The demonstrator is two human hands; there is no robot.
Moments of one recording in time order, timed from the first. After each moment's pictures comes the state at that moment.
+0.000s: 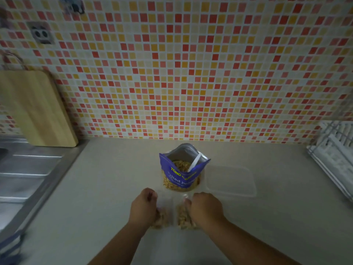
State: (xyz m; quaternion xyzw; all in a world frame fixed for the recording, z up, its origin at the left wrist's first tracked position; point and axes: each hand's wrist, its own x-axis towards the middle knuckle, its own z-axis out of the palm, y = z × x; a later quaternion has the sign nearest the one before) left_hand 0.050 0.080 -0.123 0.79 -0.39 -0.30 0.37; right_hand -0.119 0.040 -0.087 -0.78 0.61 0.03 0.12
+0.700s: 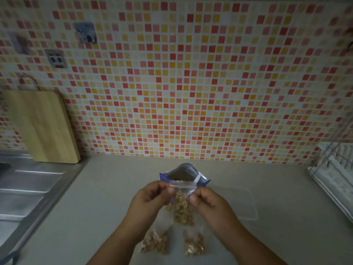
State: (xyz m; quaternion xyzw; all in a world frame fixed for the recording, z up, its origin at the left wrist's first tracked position) left_hand 0.031 0.084 -0.001 0.54 -0.42 -0.45 0.57; right_hand -0.139 0.045 -0.010 -0.67 0.46 -0.34 0.47
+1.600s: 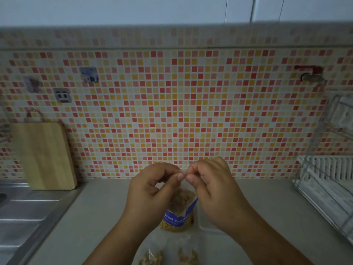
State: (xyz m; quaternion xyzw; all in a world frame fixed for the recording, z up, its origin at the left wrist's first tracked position) left_hand -0.007 0.108 0.111 0.47 -0.64 -0.12 0.59; right_hand -0.159 0.074 0.120 -0.84 0.36 -0.41 0.08
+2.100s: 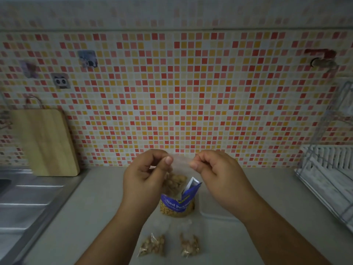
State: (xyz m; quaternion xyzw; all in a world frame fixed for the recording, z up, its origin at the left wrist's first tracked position) left_hand 0.000 0.104 0.098 0.47 -0.52 -0.22 0.67; right_hand -0.160 0.070 0.122 -0.80 0.41 -0.38 0.21
